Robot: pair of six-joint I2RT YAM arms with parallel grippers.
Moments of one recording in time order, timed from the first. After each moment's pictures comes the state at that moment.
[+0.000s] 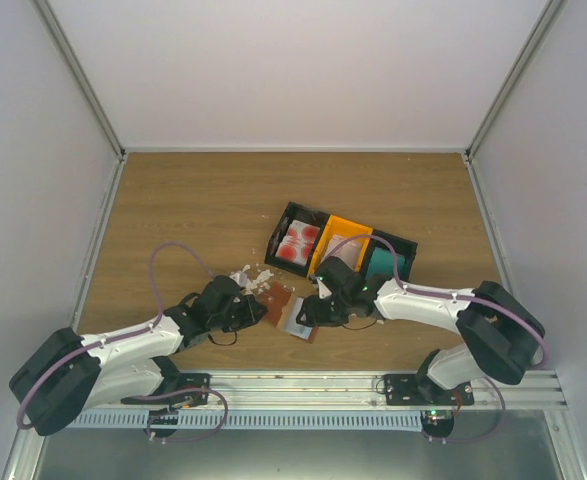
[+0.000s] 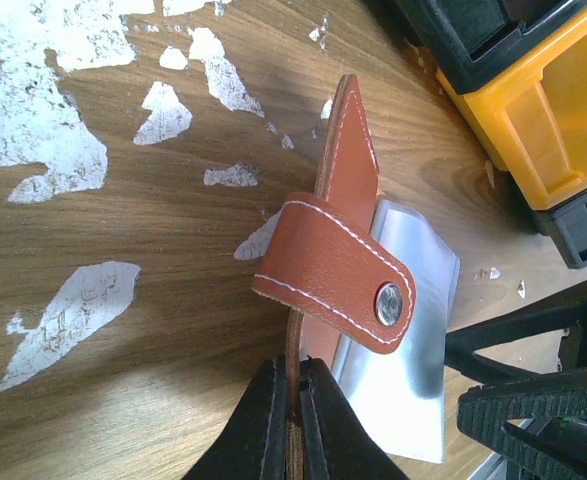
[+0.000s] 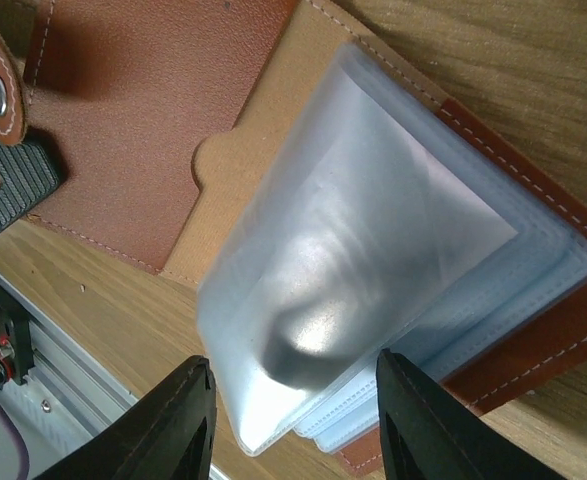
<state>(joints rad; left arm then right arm) -0.75 1.08 0.28 0.05 0.17 -1.03 0.87 1.45 0.68 -0.29 -0.37 0.77</state>
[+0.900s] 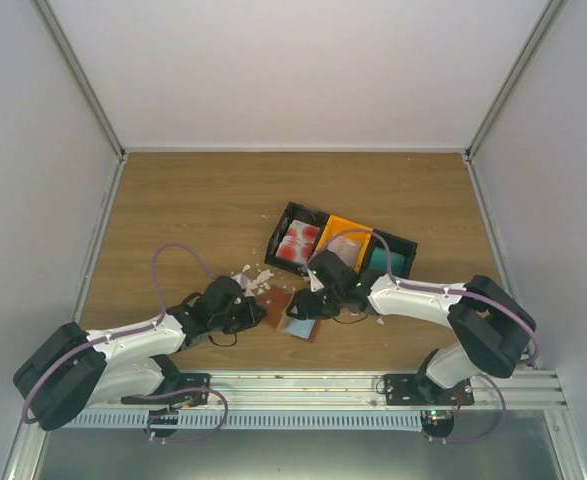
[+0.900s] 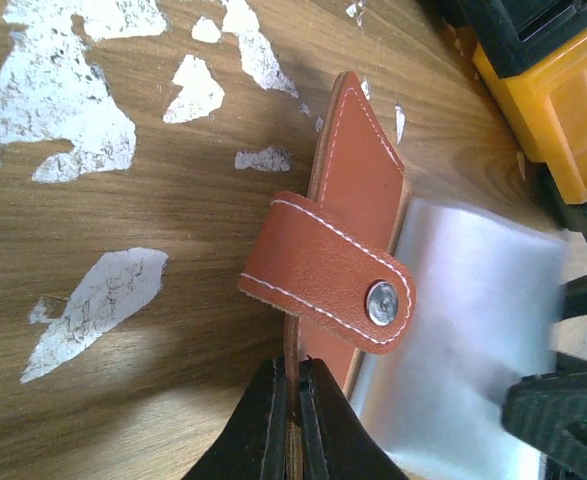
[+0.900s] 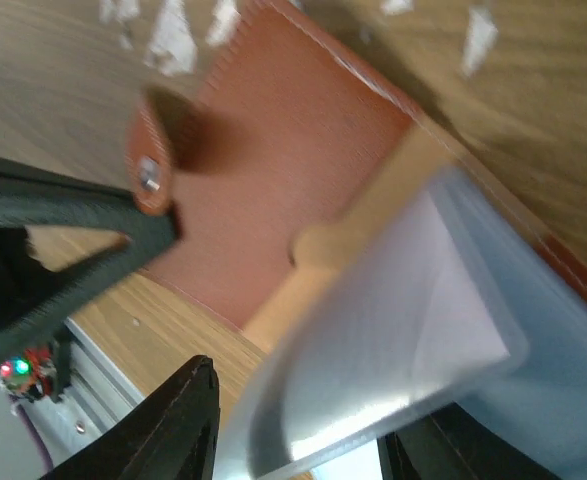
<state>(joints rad) -0.75 1.11 0.28 0.04 0.18 -1.03 0.88 1.49 0.72 -0.23 -0.38 0.75</state>
